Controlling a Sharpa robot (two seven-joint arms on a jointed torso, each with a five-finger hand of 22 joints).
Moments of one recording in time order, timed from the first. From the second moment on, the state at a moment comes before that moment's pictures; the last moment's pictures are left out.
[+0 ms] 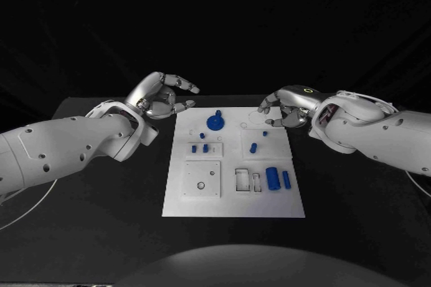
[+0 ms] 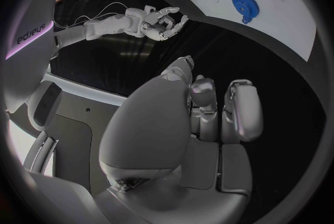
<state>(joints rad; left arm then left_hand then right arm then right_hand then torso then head) 1.30 -0.84 -0.22 1.44 -0.74 -0.56 0.51 1.61 -0.14 0.19 0.29 0.35 1.03 0.06 0.08 0.15 0.76 0.02 0.39 0.10 1.38 -0.07 1.10 0.86 0.06 1.46 0.05 1.30 1.31 1.33 -0.81 -0.22 1.40 -1.47 -0.34 0.10 1.54 -0.15 0.17 0.25 0.53 0.85 0.08 0.33 0.09 0.83 0.09 0.42 0.33 1.46 0.00 1.45 1.29 0.07 1.42 0.11 1.34 1.31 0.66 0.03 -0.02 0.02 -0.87</state>
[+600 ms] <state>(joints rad) 1.30 -0.82 -0.22 1.42 -0.78 -0.55 0.49 1.54 -0.14 0.17 0.29 0.23 1.03 0.05 0.07 0.14 0.77 0.02 0.39 0.08 1.38 -0.07 1.13 0.89 0.05 1.46 0.05 1.31 1.31 1.32 -0.82 -0.22 1.40 -1.57 -0.21 0.11 1.47 -0.16 0.20 0.25 0.53 0.90 0.08 0.32 0.14 0.84 0.08 0.44 0.32 1.47 -0.01 1.45 1.29 0.07 1.43 0.09 1.34 1.31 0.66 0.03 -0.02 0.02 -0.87</state>
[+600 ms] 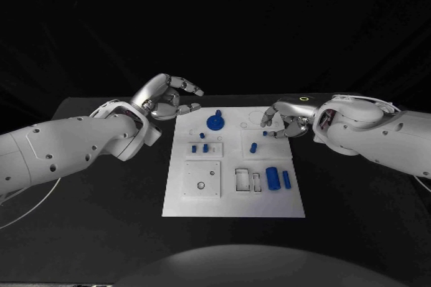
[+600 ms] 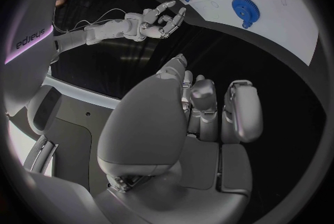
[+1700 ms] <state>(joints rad) 1.29 -0.82 -0.23 1.42 -0.80 -0.53 0.46 1.56 -0.11 0.18 0.29 0.32 1.02 0.06 0.07 0.12 0.76 0.02 0.41 0.07 1.39 -0.06 1.18 0.94 0.05 1.46 0.05 1.33 1.31 1.27 -0.78 -0.22 1.38 -1.64 -0.27 -0.02 1.48 -0.16 0.27 0.20 0.55 0.88 0.07 0.29 0.15 0.85 0.08 0.46 0.32 1.46 -0.01 1.44 1.23 0.07 1.40 0.10 1.29 1.31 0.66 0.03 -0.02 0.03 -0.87</state>
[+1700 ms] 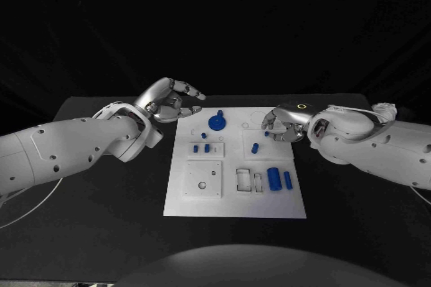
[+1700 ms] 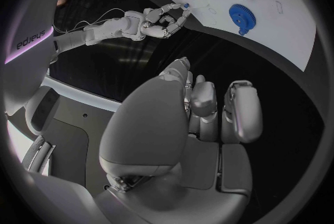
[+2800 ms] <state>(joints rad) 1.29 -0.82 -0.23 1.42 -0.81 -0.51 0.43 1.58 -0.10 0.20 0.29 0.35 1.03 0.07 0.07 0.12 0.77 0.03 0.41 0.07 1.39 -0.06 1.18 0.94 0.05 1.47 0.05 1.32 1.31 1.26 -0.73 -0.22 1.34 -1.65 -0.24 -0.03 1.49 -0.14 0.32 0.11 0.56 0.98 0.11 0.34 0.24 0.93 0.06 0.50 0.32 1.44 -0.02 1.42 1.20 0.07 1.39 0.09 1.29 1.31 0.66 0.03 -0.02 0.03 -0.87</state>
